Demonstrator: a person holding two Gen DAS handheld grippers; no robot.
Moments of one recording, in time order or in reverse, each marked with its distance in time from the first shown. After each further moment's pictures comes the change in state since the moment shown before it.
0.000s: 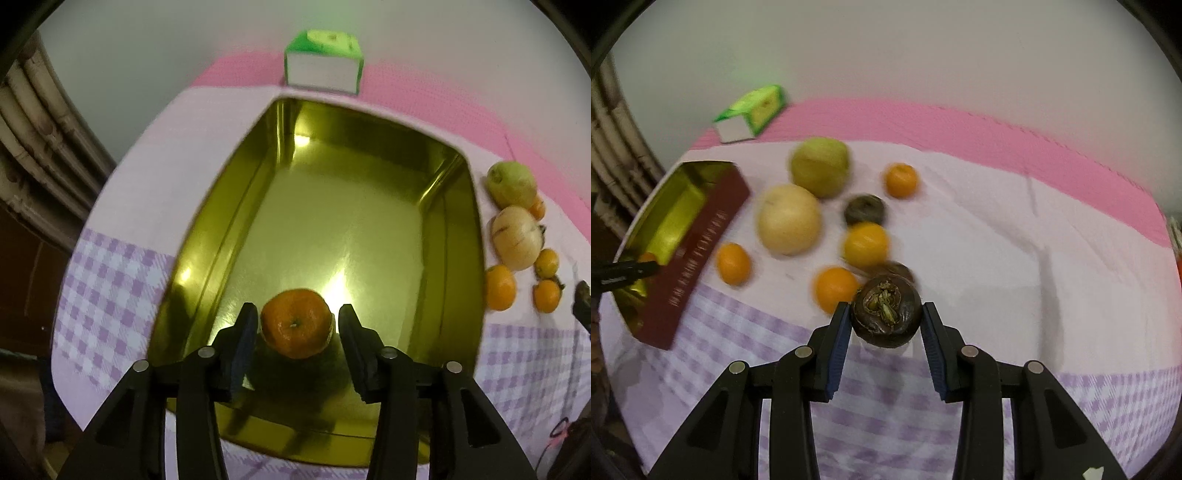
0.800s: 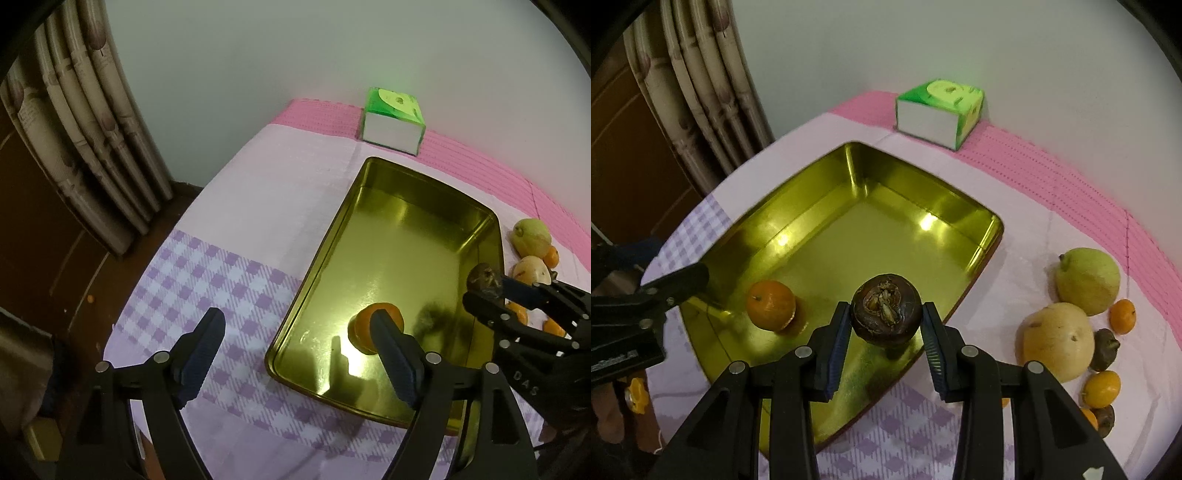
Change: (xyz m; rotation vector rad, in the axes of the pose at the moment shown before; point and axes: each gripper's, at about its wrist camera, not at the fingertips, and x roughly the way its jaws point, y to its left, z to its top) left arm -0.051 0.052 -0.021 -0.130 -0.141 0.123; right arm 0.055 0.202 0.053 -0.333 0.028 0.199
